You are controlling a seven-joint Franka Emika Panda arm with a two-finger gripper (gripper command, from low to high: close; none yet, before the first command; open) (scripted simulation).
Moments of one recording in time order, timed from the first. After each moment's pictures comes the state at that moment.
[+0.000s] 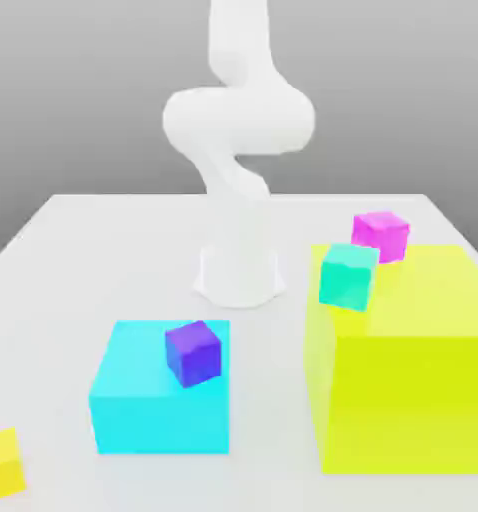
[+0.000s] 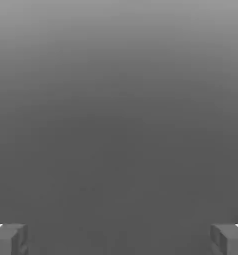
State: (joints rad) arm -0.03 -0.71 -0.01 -2.30 0.00 2.33 0.84
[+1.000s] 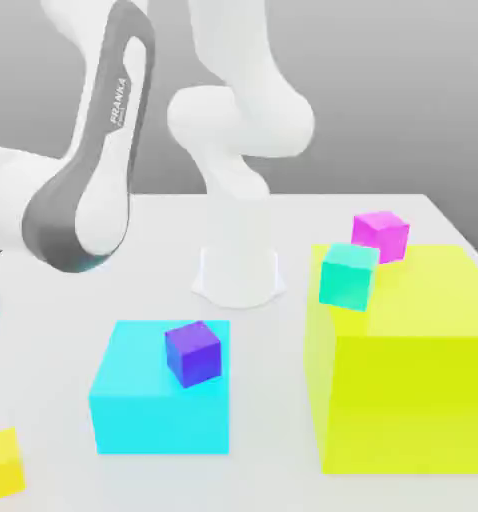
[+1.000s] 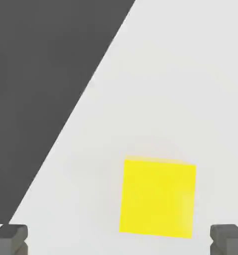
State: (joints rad) arm -0.38 0.39 -0.18 -2.26 0.14 2.65 1.24
